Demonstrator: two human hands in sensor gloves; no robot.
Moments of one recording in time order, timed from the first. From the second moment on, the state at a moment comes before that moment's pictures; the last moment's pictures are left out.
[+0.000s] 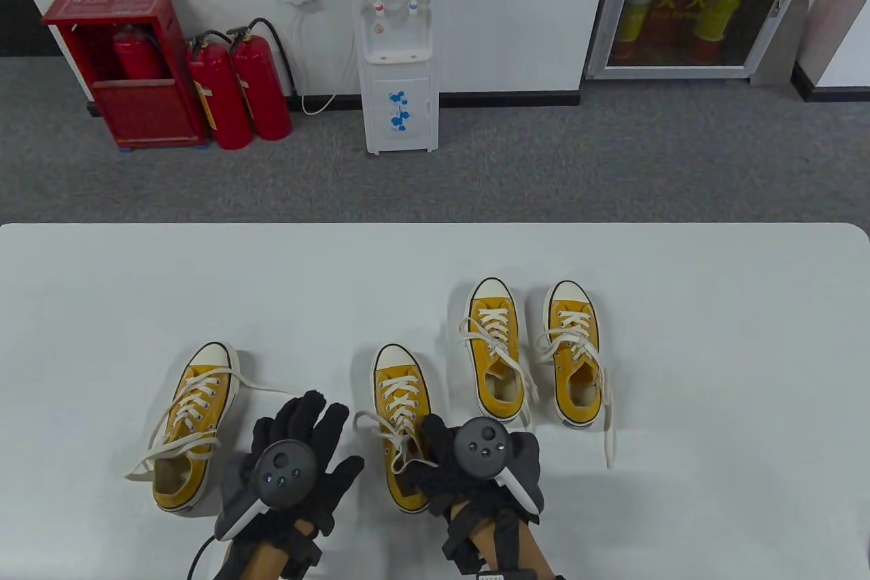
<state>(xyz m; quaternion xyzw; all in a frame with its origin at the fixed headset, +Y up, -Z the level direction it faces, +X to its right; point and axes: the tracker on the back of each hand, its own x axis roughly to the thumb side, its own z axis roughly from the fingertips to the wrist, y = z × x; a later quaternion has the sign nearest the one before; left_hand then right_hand) -0.212 -0.727 -0.255 0.00 -0.11 0.19 0.98 0.045 -0.772 -0.285 0.06 0.07 0.94 0.31</state>
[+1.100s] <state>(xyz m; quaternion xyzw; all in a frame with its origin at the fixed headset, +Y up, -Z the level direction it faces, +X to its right) -0.210 -0.728 -0.256 -0.01 -0.11 0.19 0.98 0.021 -0.719 -0.343 -0.09 -0.07 0.96 0.24</state>
